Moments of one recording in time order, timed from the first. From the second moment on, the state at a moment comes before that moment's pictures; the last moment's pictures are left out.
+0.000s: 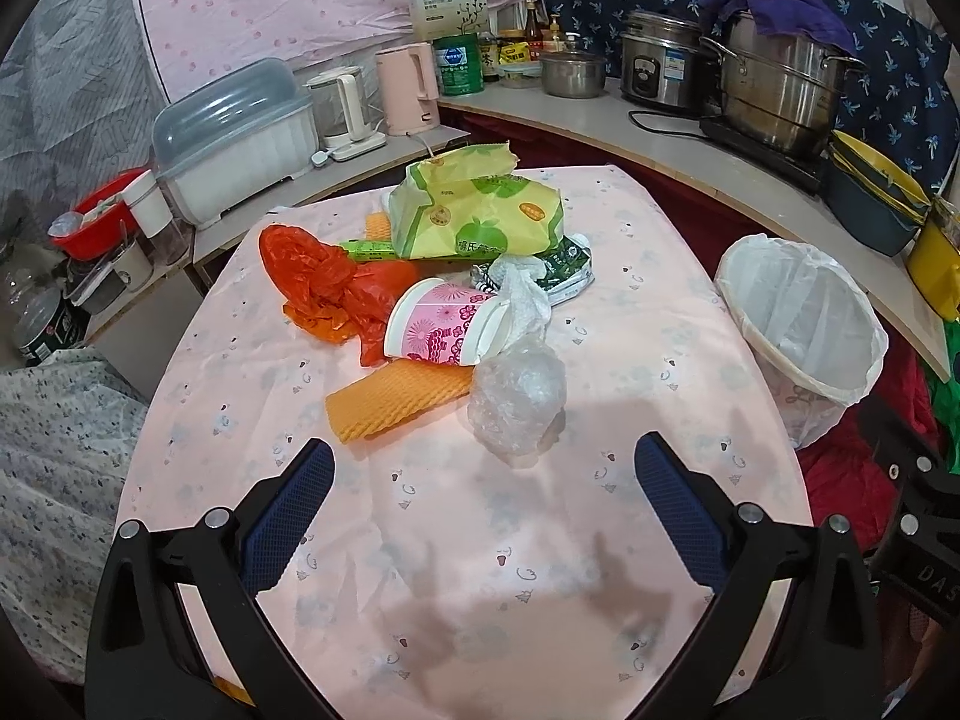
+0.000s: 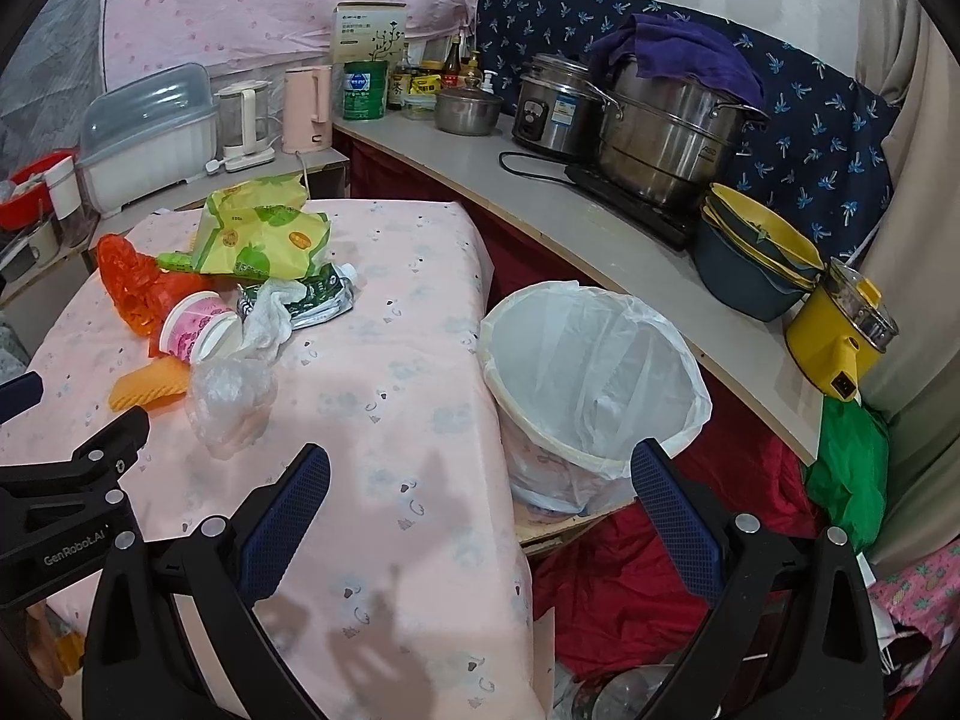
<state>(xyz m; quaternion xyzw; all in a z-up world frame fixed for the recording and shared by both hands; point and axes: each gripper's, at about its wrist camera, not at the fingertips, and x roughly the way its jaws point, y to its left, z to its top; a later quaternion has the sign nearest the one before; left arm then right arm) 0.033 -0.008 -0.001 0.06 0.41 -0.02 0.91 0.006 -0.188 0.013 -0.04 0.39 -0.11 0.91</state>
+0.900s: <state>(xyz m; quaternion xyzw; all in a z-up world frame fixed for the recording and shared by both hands) 0.042 -0.006 -0.005 0.05 0.41 -0.03 0.91 0.027 -0.186 0.007 -0.04 0.39 -0.10 0.91</state>
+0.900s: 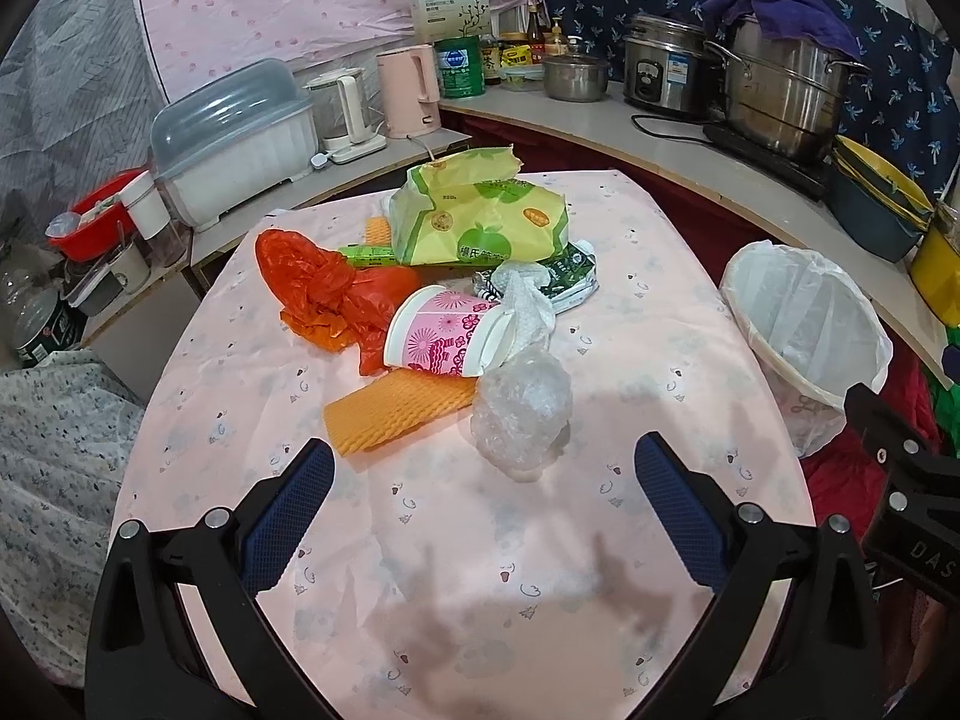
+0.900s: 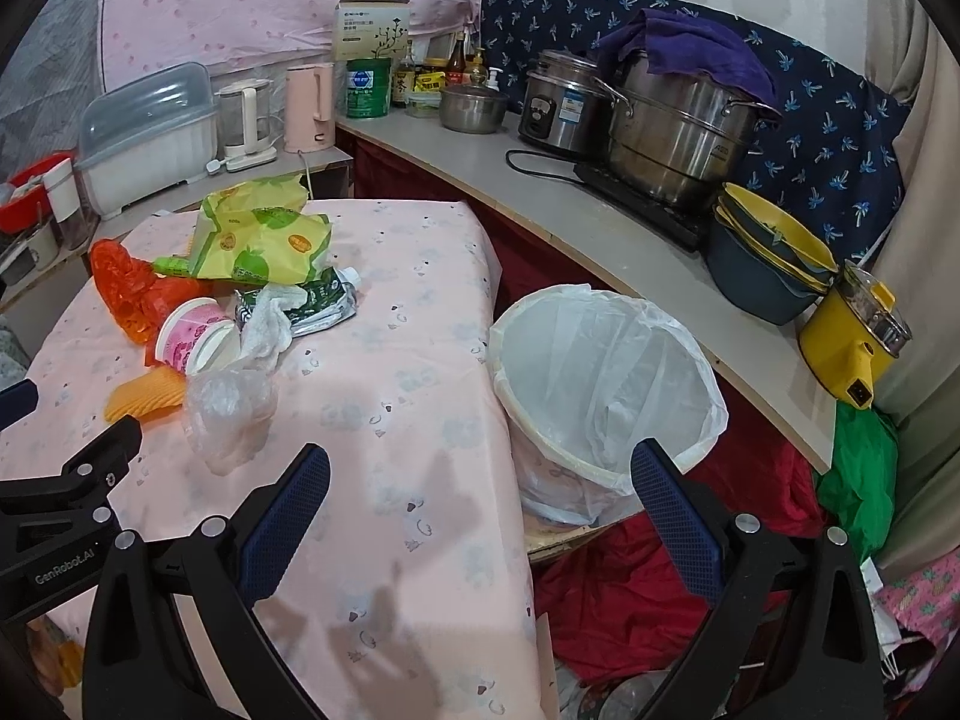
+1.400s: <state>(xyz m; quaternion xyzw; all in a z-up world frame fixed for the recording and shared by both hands) 0.060 -0.027 -0.010 0.05 0.41 -0.06 0.91 0.040 -0.206 -0.002 -0.04 0.41 -0.11 0.91</state>
